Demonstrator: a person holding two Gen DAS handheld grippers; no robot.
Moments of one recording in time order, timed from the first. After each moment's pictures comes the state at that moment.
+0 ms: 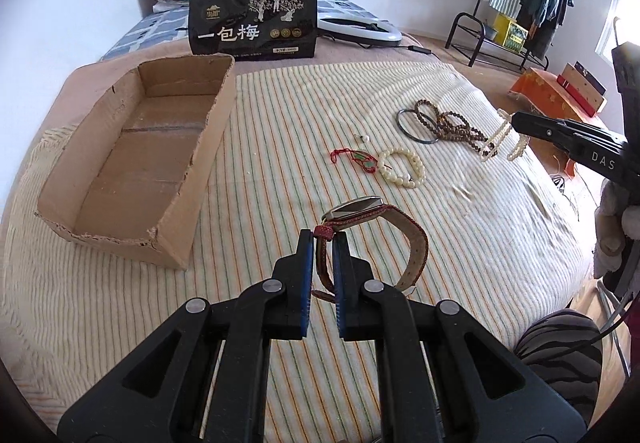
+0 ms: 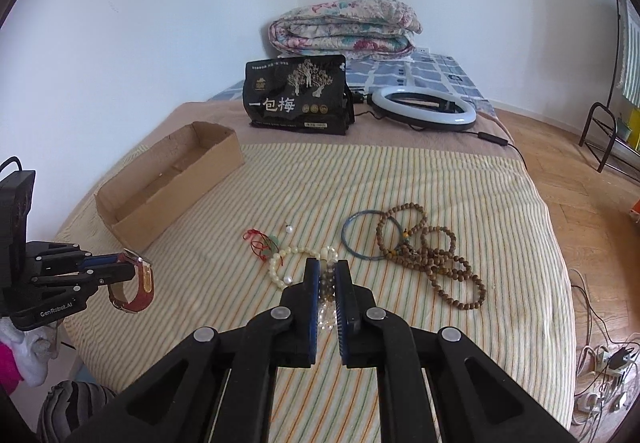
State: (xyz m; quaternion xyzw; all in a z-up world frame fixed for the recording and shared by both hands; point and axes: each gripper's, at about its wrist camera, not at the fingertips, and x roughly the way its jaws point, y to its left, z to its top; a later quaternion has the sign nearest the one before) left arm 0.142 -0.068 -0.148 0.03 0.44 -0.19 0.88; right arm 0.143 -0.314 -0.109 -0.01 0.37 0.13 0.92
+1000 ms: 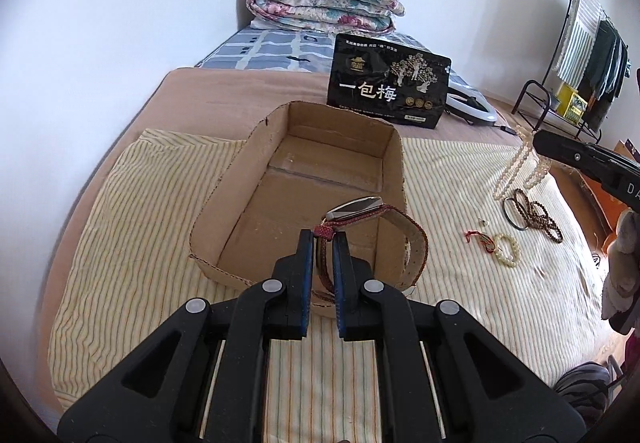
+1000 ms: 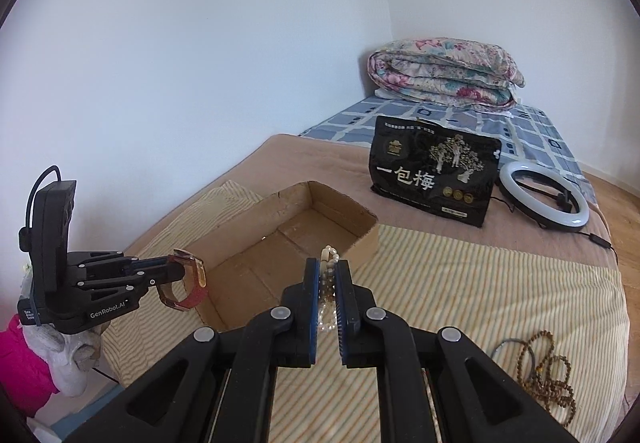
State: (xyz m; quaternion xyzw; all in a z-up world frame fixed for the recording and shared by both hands) left arm 0.185 0.074 -0.113 -0.04 0.39 -0.07 0.92; right arm 0.218 -0.151 -0.065 -0.03 0.32 0.27 0.91
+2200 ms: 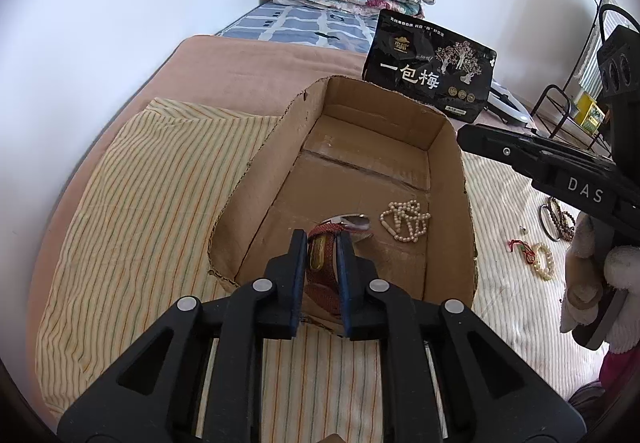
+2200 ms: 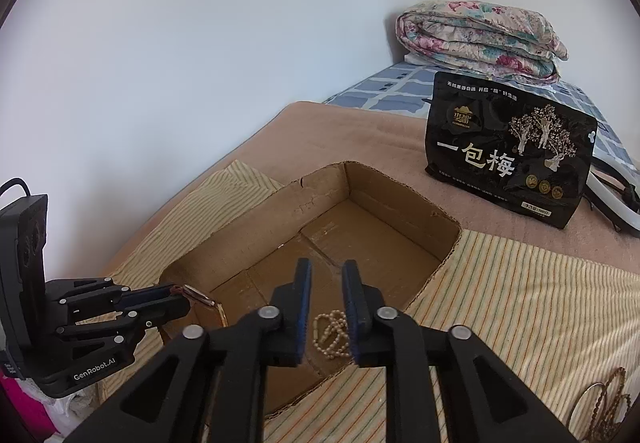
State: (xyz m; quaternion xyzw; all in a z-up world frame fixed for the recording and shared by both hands) left arm 0.223 0.106 -0.151 -0.07 0.42 -0.04 0.90; right arm 0.293 -0.072 -0.125 -0.02 0.37 0.29 0.88
